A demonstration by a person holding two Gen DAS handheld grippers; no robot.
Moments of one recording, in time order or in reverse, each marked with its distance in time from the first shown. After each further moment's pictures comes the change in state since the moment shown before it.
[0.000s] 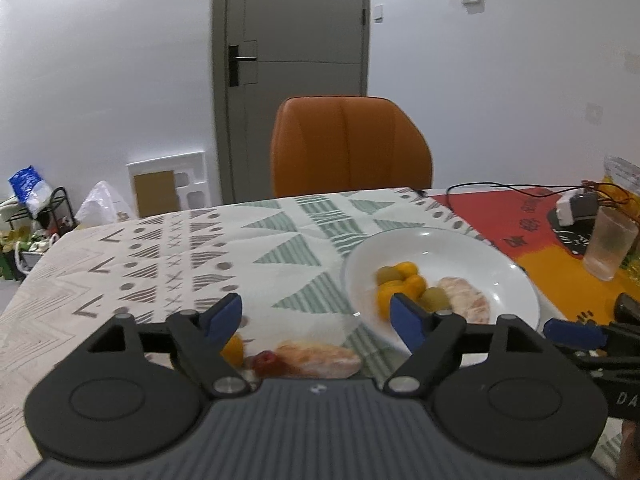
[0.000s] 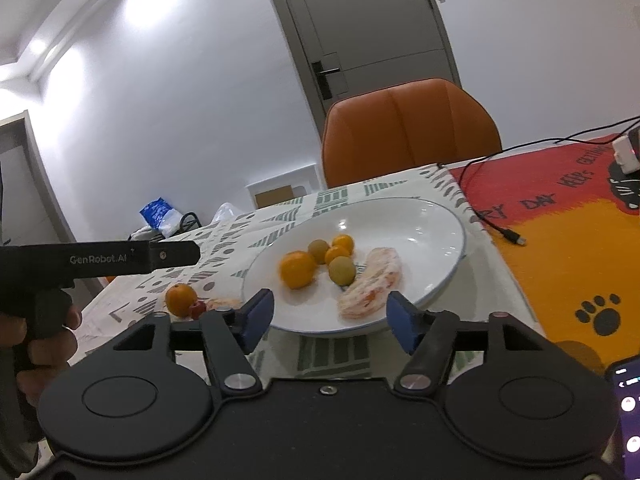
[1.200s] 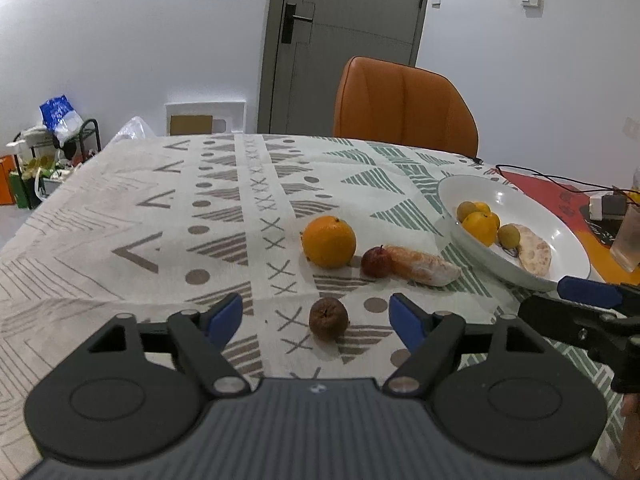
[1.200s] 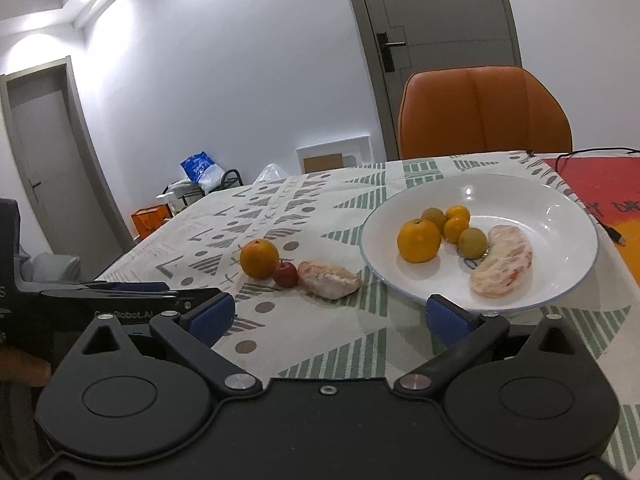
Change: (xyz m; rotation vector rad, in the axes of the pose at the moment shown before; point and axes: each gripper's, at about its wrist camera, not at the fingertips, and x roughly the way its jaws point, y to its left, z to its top) left arm -0.010 0.080 -0.067 -0.158 0.087 0.020; right arm 0.032 0.083 -0.017 -0.127 0.093 0.093
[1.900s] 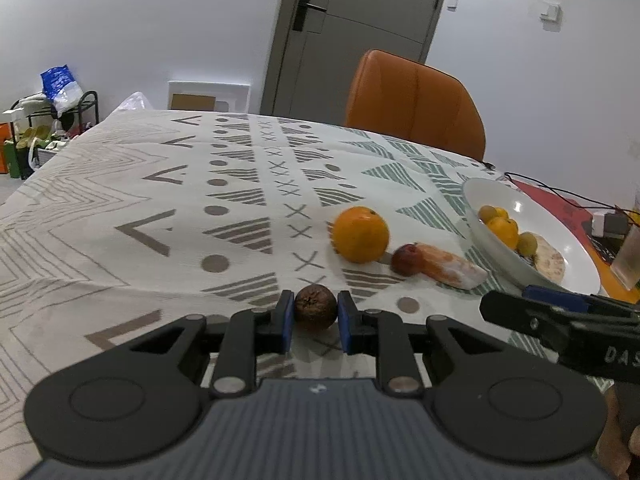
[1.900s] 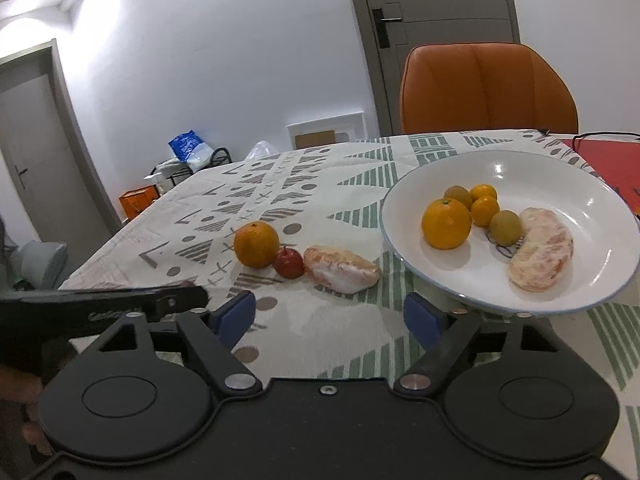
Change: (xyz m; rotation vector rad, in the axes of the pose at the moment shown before) left arm 0.013 0.032 0.000 -0.079 0.027 -0.030; right arm 0.044 0.016 0.002 0.011 0.065 -0.038
